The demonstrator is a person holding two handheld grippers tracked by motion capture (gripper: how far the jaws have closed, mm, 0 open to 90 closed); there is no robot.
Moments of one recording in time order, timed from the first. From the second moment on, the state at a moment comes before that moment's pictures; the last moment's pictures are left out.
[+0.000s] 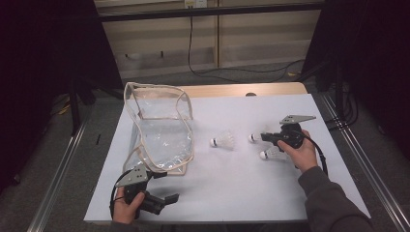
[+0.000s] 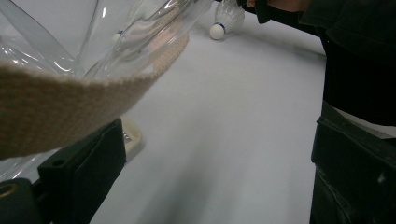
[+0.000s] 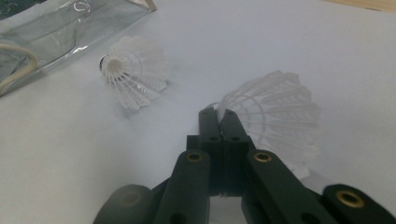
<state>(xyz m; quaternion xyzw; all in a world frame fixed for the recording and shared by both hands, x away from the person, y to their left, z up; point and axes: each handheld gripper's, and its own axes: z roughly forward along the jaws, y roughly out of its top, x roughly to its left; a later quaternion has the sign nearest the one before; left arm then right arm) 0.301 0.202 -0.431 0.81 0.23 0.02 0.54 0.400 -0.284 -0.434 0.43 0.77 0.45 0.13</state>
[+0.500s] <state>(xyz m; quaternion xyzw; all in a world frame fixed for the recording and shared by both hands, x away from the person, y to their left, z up) 0.301 0.202 -0.431 0.81 0.23 0.02 0.54 0.396 -0.289 -0.421 0.43 0.76 0.47 0.14</state>
